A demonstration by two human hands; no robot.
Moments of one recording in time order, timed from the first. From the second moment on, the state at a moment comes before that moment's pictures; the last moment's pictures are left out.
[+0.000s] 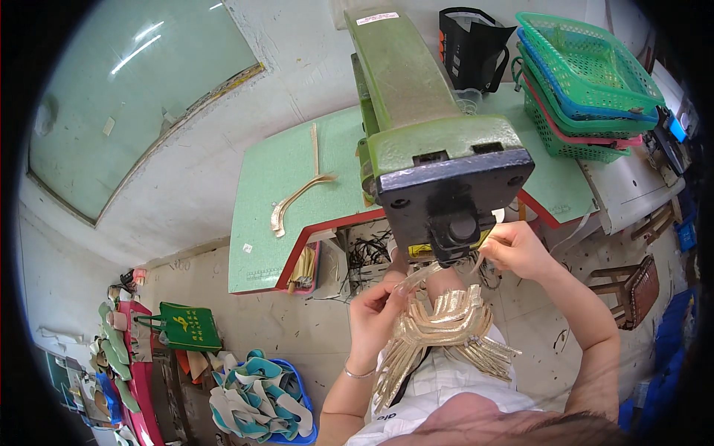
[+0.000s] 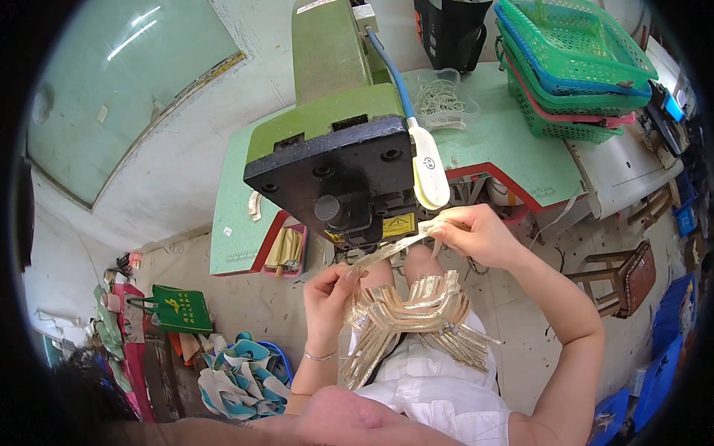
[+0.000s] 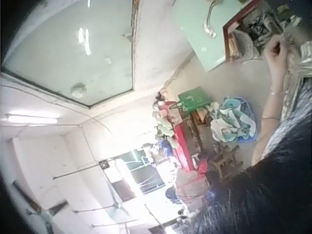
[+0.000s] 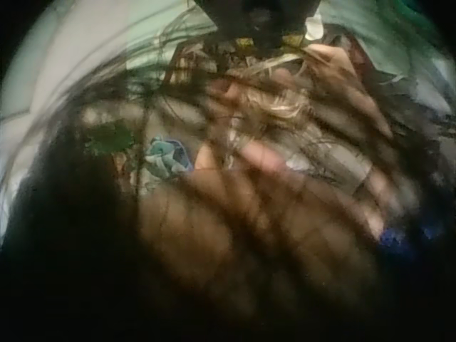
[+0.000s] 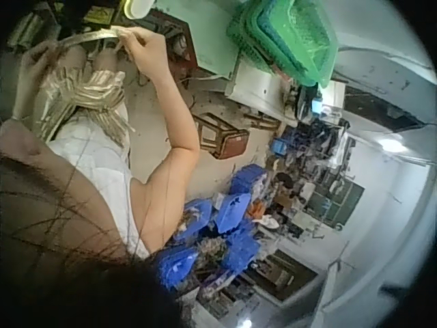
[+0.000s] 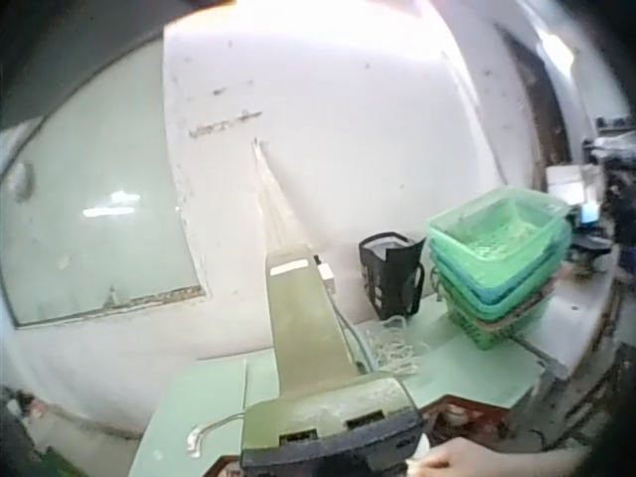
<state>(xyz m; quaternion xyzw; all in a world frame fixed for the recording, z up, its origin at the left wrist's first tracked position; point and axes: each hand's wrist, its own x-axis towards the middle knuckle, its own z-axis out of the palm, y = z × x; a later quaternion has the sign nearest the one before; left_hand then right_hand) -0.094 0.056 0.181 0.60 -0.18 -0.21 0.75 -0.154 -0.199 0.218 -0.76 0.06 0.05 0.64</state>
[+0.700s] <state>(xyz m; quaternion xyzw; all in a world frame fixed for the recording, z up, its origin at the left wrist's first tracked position) -0.072 0.063 0.166 0.78 -0.35 0.04 0.52 -0.131 -0.157 0.253 -0.81 0.05 0.12 0.57</state>
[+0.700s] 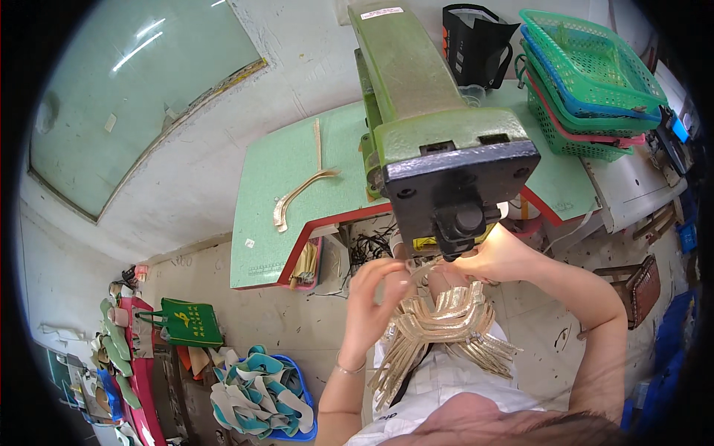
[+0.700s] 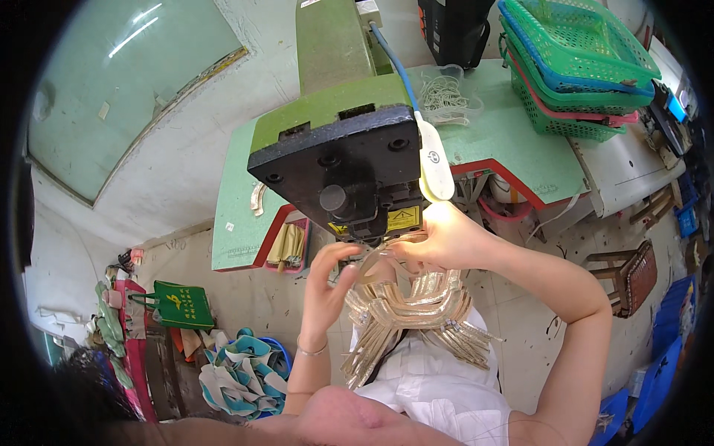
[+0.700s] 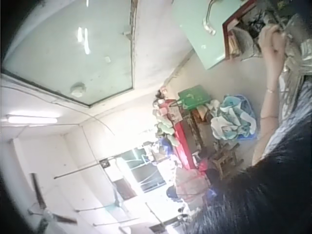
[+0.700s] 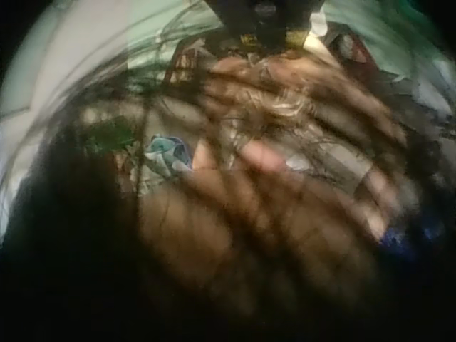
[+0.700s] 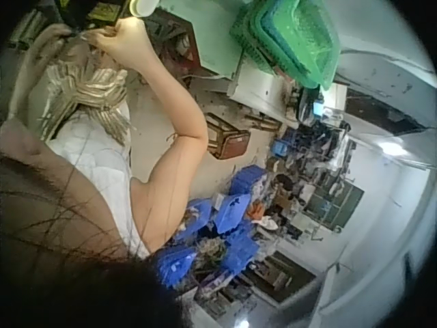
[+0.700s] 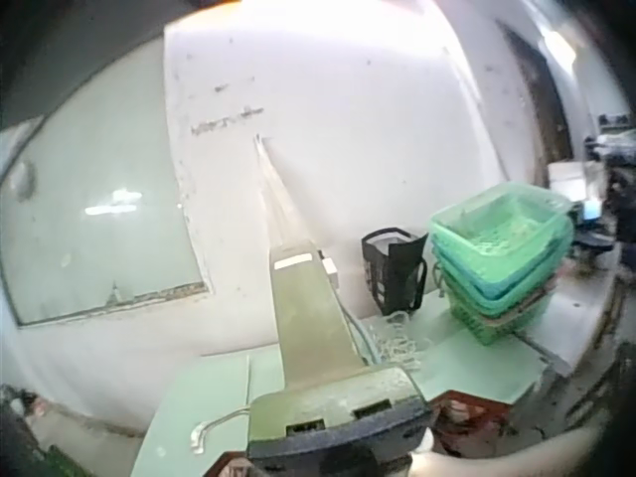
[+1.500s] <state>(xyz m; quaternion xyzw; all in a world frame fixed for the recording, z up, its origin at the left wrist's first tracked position) -0.030 0.092 0.168 0.69 -0.04 0.03 0.72 -0.140 -0.154 0.208 -0.72 0.10 0.19 0.66</state>
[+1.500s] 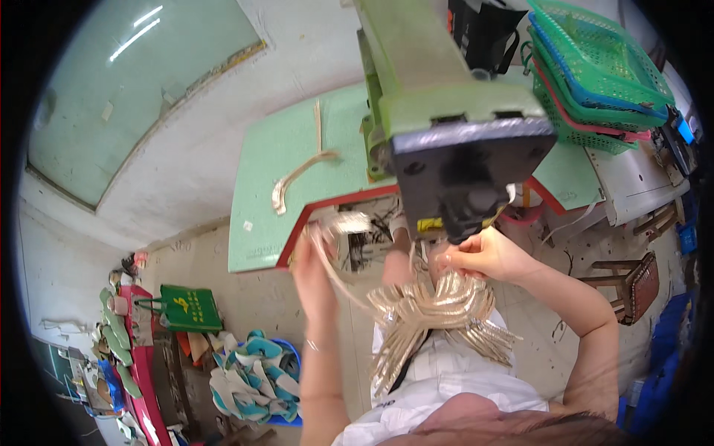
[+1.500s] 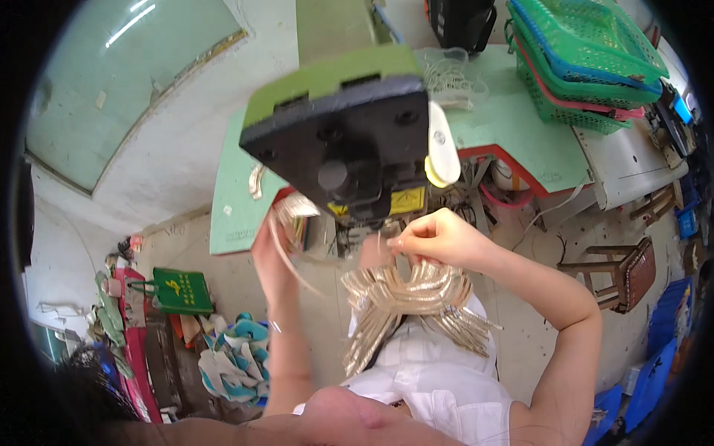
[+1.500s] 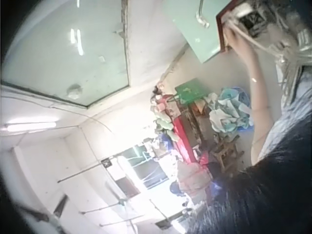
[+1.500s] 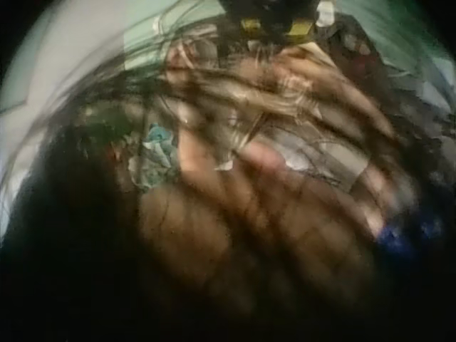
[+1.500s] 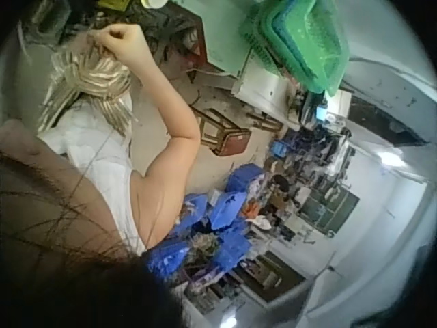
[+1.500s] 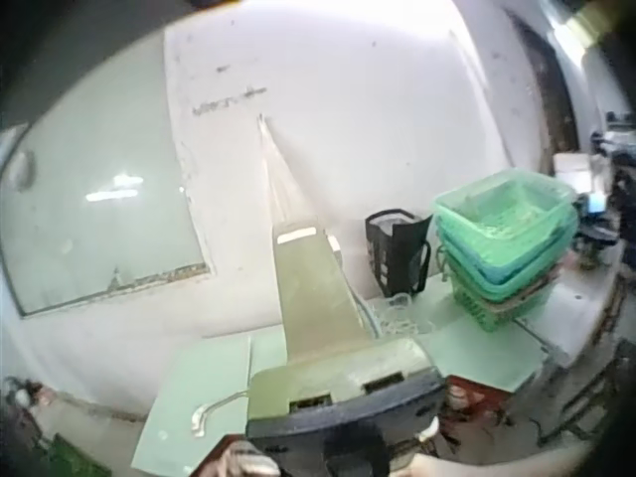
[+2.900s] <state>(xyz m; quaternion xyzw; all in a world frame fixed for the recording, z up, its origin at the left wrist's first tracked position) -0.083 0.071 0.167 0.62 -0.26 -0.40 0.63 -0.161 -0.172 0.221 -0.85 -0.20 0.12 0.47</state>
